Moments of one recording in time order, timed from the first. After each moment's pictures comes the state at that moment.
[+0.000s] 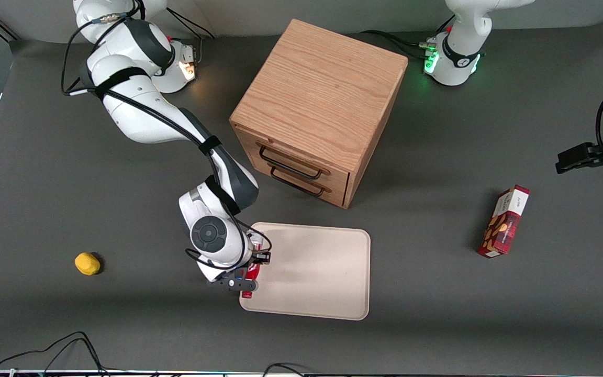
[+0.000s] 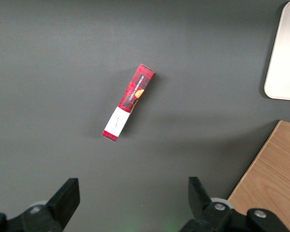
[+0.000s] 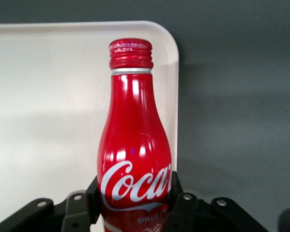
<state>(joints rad) 0.29 1.07 0.29 -0.98 -0.25 2.03 0.64</state>
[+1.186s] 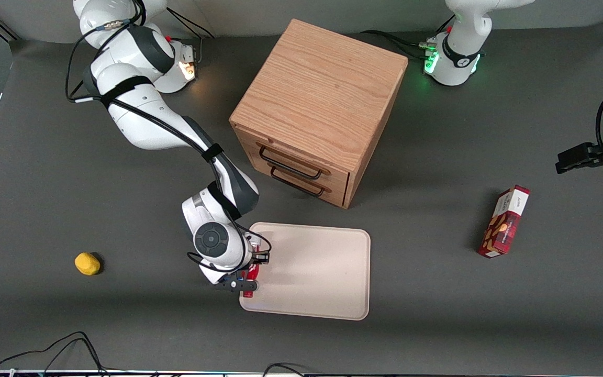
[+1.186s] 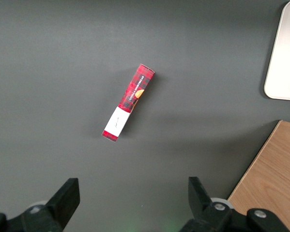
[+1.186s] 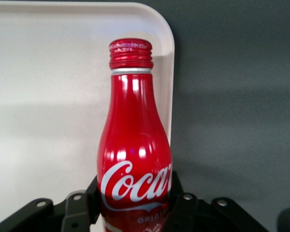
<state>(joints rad) 0.29 1.10 0.28 -0.97 -0.25 2.04 0.61</state>
